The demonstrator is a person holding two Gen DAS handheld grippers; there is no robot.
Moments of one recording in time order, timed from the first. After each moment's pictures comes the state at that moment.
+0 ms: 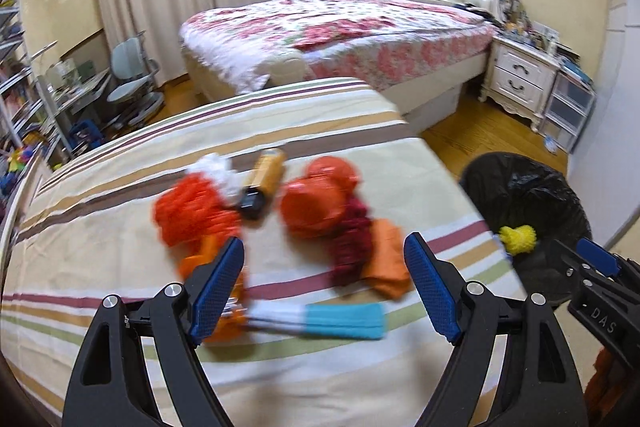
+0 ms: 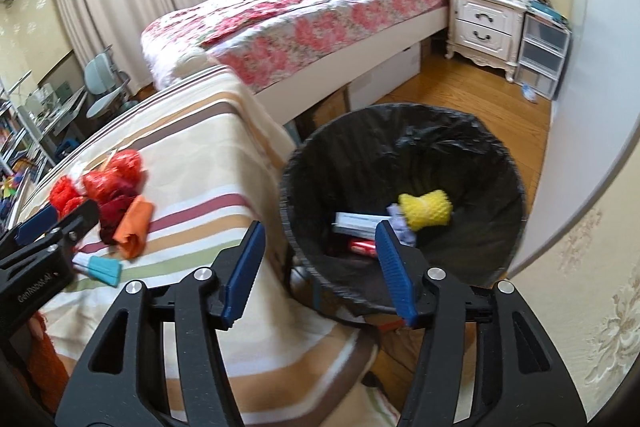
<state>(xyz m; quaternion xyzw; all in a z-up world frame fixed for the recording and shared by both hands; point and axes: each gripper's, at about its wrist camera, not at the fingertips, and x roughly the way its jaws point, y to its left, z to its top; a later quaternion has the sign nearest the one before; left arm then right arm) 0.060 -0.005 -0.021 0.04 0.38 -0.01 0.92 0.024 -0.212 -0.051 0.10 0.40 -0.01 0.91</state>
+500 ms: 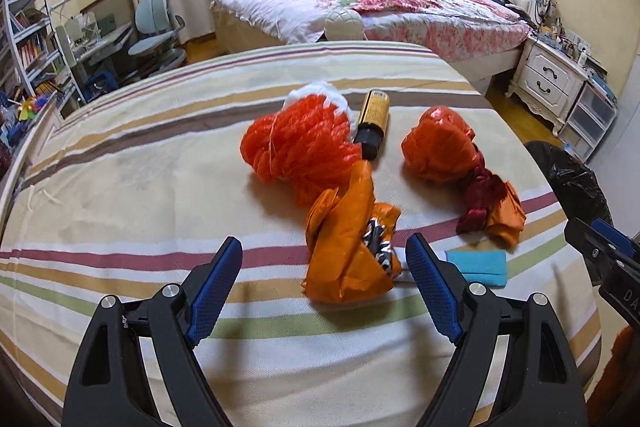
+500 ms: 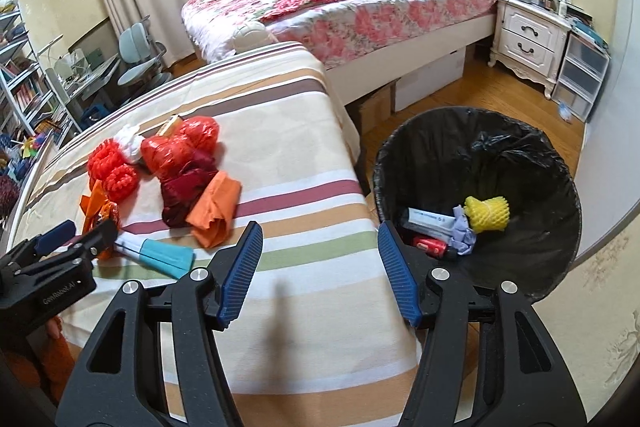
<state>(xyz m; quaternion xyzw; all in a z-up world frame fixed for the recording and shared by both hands) 0.053 0.069 -0.049 0.00 0.43 0.02 0.90 0.030 -0.144 -0.048 0.06 0.41 0.05 0.91</state>
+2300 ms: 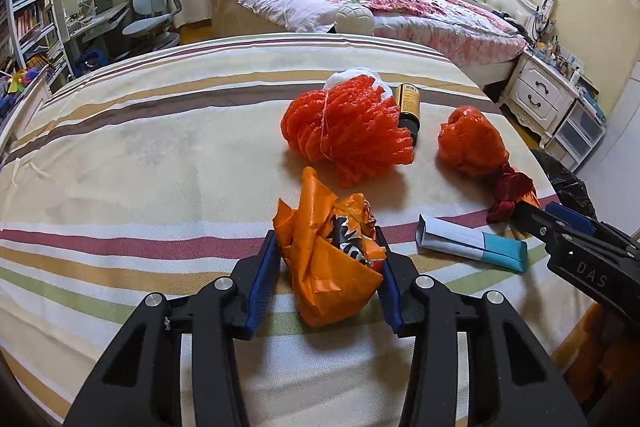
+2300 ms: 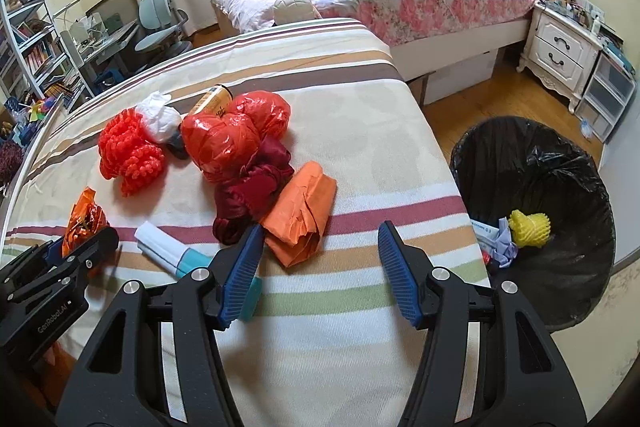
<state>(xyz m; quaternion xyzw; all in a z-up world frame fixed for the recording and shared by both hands) 0.039 0.113 -0.056 -0.05 0.43 -0.01 0.90 0.064 -0.079 -0.061 0.02 0.44 0.08 0.89</state>
